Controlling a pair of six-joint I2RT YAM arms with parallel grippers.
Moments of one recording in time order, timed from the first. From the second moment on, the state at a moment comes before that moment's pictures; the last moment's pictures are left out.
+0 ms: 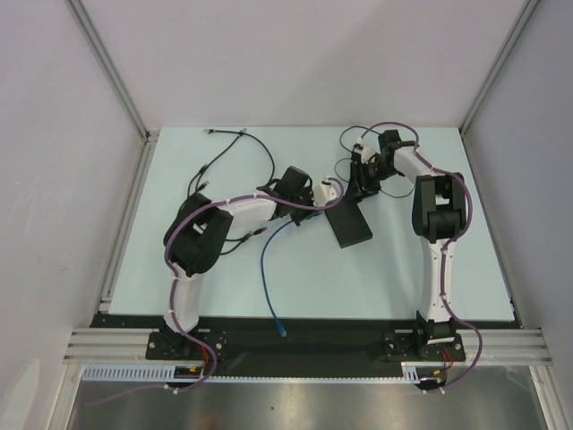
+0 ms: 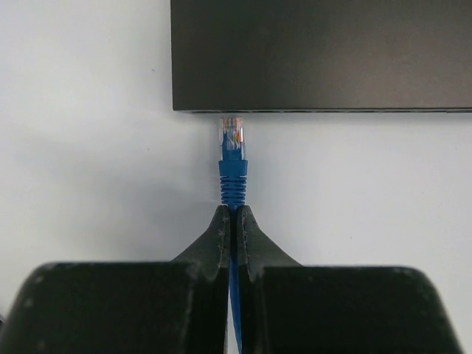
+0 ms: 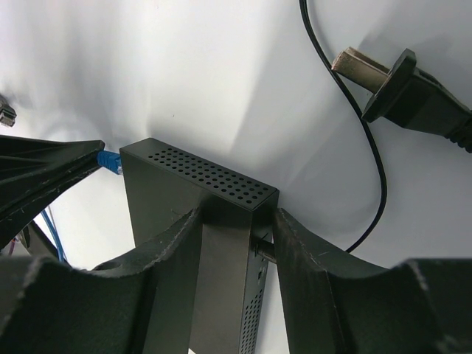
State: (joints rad) left arm -0.66 2.07 1.38 -0.17 0.26 0.52; right arm 0.12 2.33 1.87 -0.82 -0.68 -0.12
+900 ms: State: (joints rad) left arm -0.66 2.07 1.35 -0.11 0.30 0.50; right arm 0.10 2.35 1.86 -0.81 -0.72 -0.08
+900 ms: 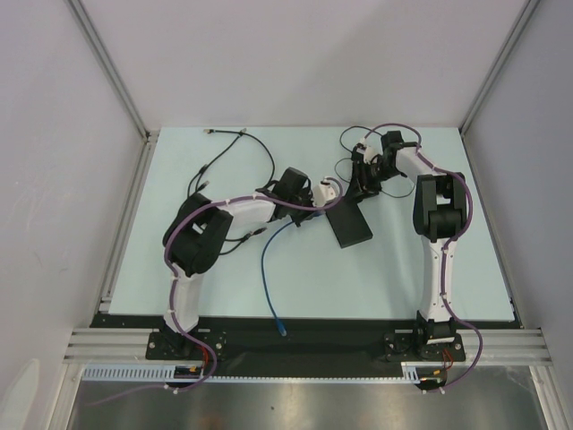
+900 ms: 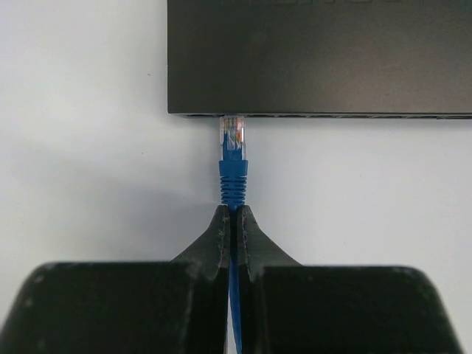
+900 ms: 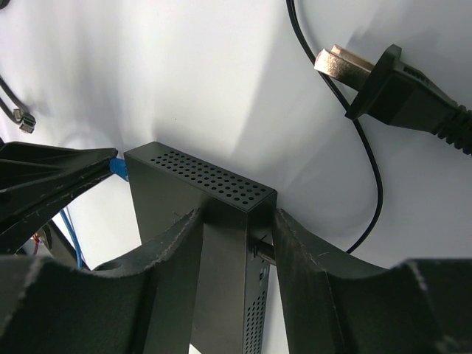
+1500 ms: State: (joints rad) left arm -0.66 2.03 1.28 0.00 0.29 0.44; right arm 0.10 2.35 1.86 -0.81 -0.73 -0.08
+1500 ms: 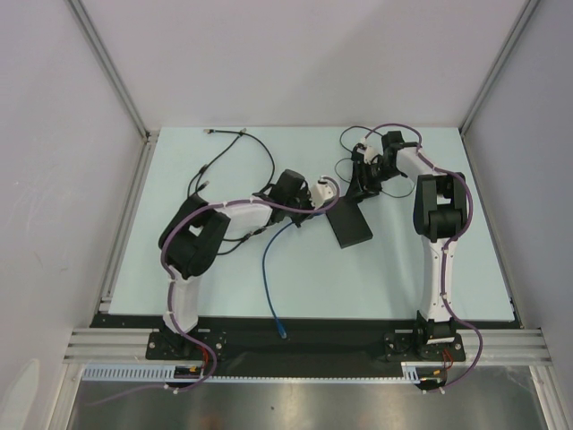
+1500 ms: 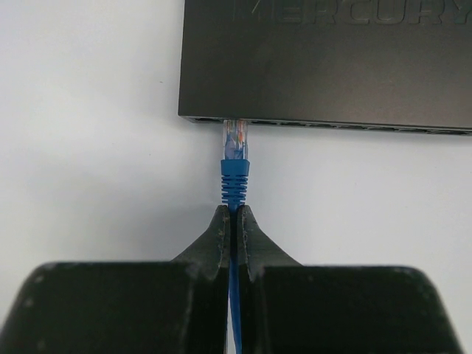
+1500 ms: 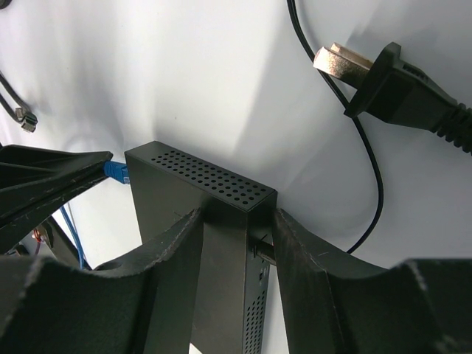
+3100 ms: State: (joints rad) left arm -0.66 2.20 1.62 -0.37 0.27 0.33; right arm 0.08 2.31 1.73 -0.65 -0.80 0.04
